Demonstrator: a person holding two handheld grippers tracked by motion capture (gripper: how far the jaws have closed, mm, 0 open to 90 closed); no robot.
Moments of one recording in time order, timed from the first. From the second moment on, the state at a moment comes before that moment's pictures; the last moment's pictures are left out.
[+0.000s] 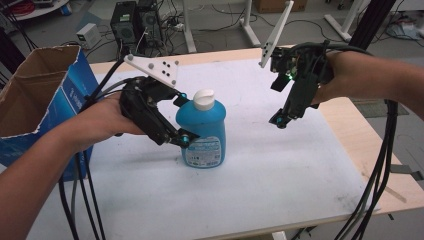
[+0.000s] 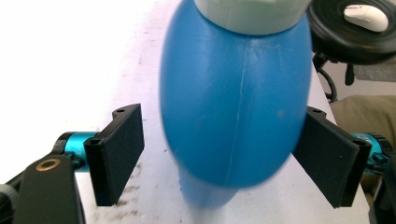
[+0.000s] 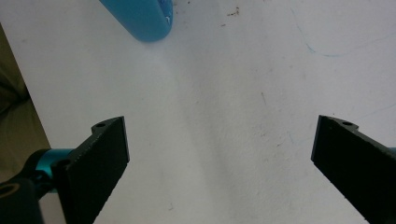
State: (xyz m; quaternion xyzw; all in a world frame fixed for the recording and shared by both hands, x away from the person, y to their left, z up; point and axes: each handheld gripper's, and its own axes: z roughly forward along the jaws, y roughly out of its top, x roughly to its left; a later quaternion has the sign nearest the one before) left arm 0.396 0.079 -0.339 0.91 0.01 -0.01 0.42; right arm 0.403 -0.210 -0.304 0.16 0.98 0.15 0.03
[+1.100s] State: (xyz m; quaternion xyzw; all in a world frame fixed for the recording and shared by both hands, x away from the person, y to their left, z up) left arm 0.375 0.146 -0.253 0.95 0.10 0.07 0.29; right arm 0.401 -0.213 -0.288 0.16 0.97 0.17 0.04
